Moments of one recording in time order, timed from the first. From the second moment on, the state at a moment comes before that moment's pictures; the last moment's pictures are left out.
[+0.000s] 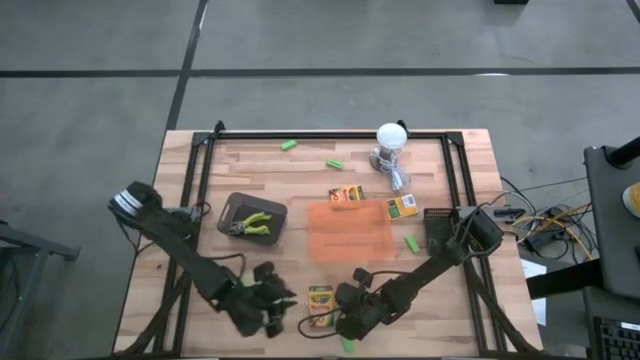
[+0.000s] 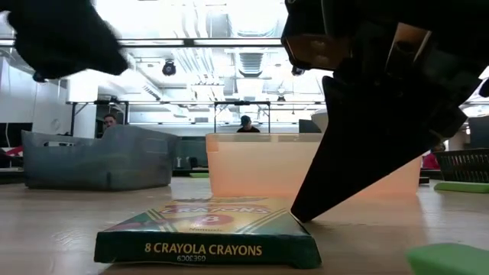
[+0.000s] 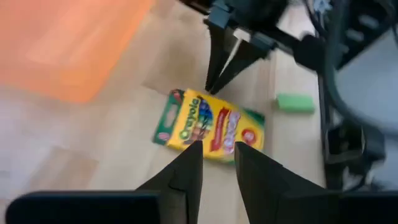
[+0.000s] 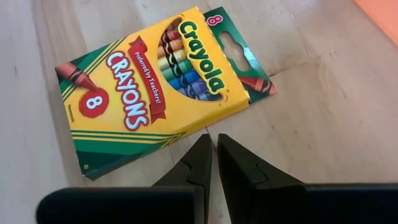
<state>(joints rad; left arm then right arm) -0.77 1.62 0.97 -0.14 -0.60 -0.89 0.63 2.11 1.30 -0.26 0.45 0.96</state>
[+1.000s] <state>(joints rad) -0.82 1.81 0.80 0.53 -0.66 -0.68 0.62 2.11 1.30 -0.22 0.41 0.94</state>
